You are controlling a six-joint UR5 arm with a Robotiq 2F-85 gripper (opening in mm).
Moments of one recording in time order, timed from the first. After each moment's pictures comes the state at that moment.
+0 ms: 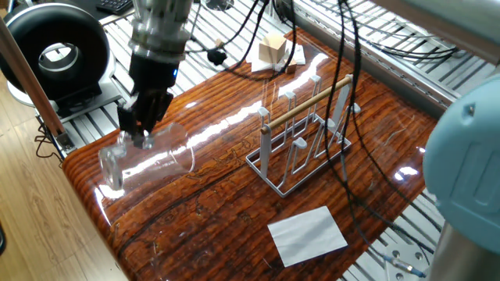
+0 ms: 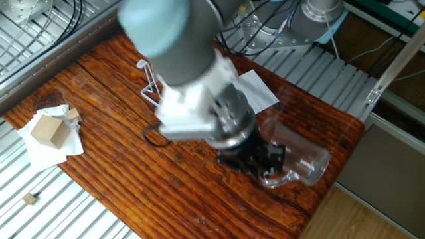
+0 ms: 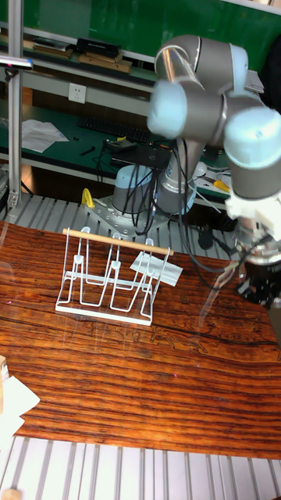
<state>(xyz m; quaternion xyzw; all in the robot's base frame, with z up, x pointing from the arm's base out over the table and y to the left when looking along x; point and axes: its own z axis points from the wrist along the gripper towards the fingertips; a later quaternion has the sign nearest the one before) 0.546 0.289 0.189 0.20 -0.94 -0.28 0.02</state>
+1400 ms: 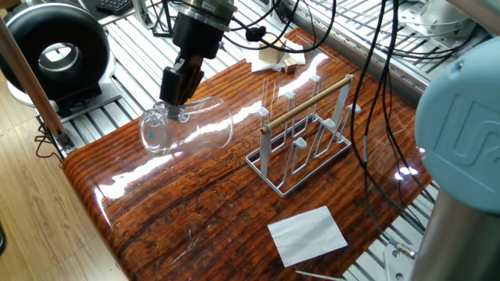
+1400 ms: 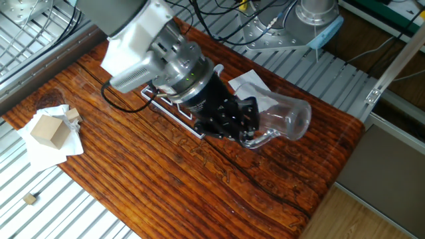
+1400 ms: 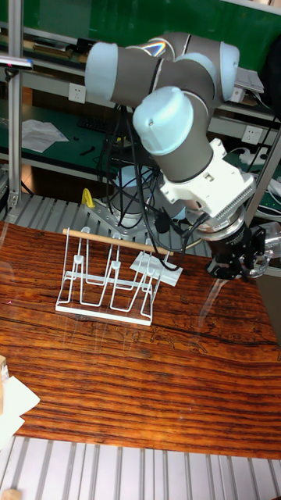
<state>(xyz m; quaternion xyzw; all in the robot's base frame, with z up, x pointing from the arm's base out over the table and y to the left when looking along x) 0.527 0.232 0.223 0.24 -0.90 -0.37 0.01</state>
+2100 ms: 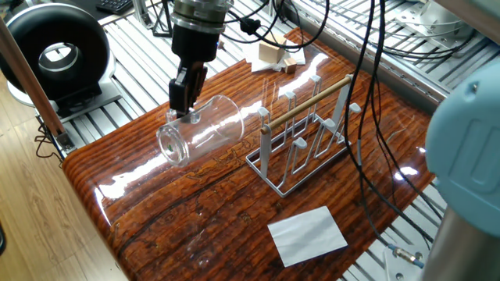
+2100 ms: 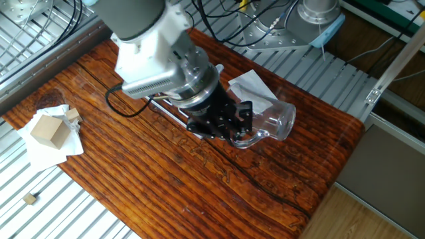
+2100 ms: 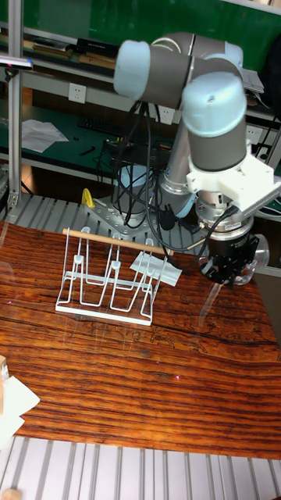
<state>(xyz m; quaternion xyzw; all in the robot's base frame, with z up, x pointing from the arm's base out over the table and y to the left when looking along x) 0.535 0.196 0.192 0.28 -0.94 -0.21 0.03</state>
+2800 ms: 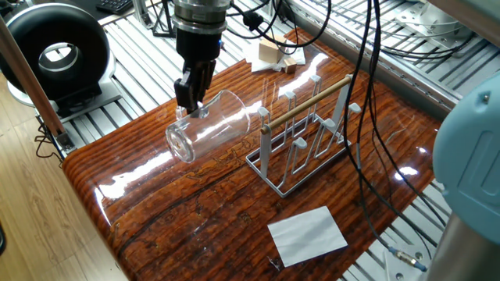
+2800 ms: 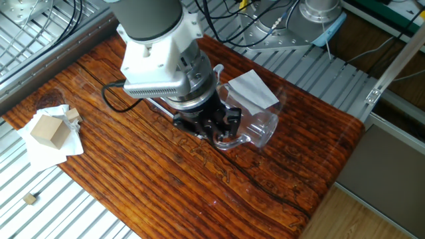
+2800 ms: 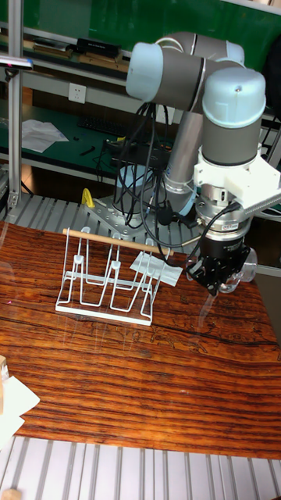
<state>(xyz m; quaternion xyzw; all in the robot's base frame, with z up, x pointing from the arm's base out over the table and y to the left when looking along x) 0.547 0.177 0.184 0.25 -0.96 -0.16 0.02</state>
